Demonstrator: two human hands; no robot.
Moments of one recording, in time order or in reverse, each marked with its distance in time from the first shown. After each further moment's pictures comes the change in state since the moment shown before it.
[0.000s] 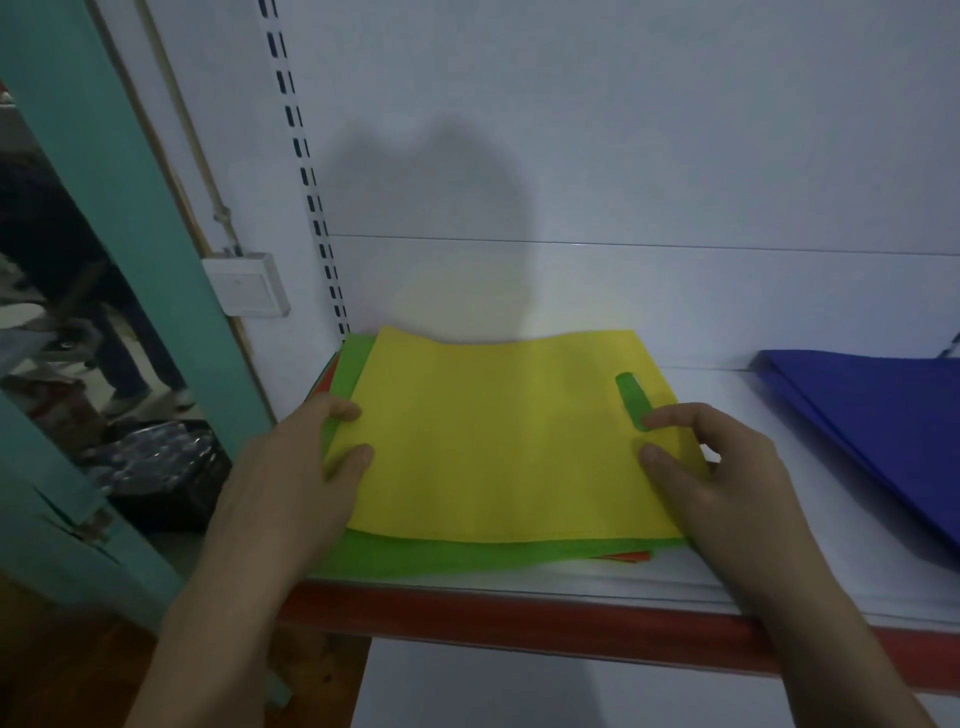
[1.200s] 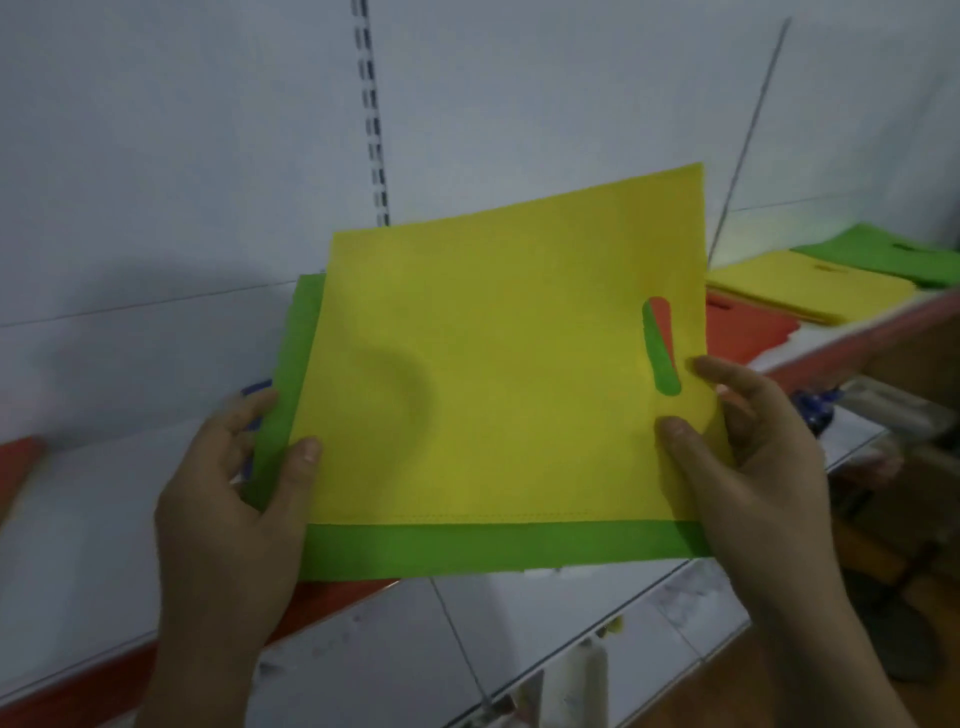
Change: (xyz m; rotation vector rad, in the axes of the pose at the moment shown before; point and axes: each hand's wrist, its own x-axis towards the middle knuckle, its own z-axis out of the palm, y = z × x) left_hand -0.157 0.346 0.191 -0.718 0.077 0.432; right_hand -0.112 0.115 -0.411 0.155 0.648 0.015
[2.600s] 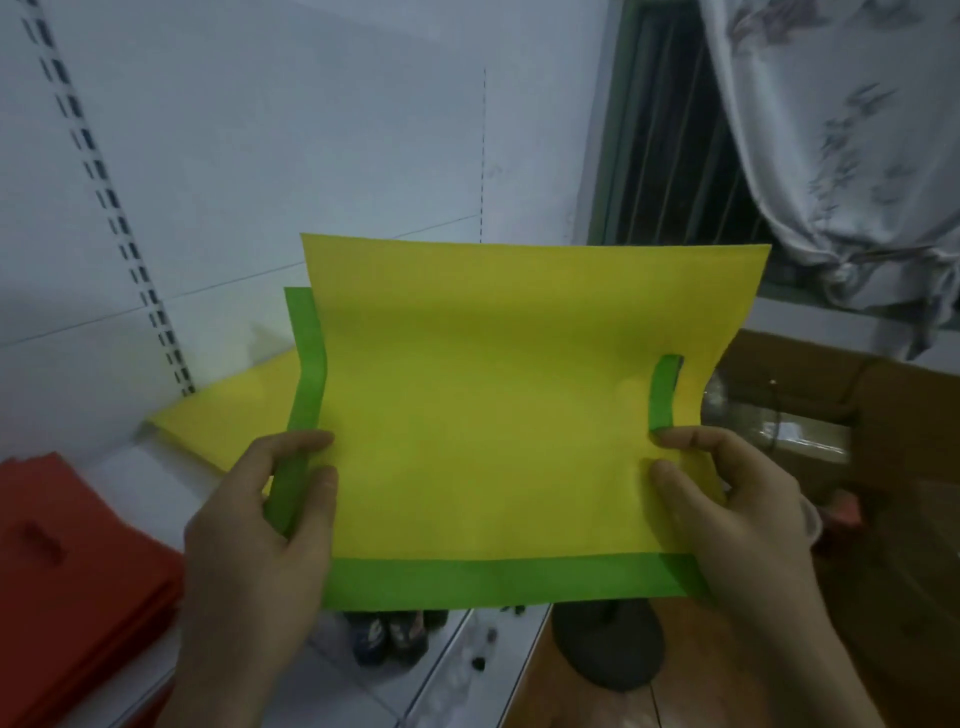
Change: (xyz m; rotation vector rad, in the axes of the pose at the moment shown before) left_hand -0.067 0.262 0.710 -0.268 -0.515 0.135; right_hand 0.355 0.222 -0.512 -0.423 0.470 0.192
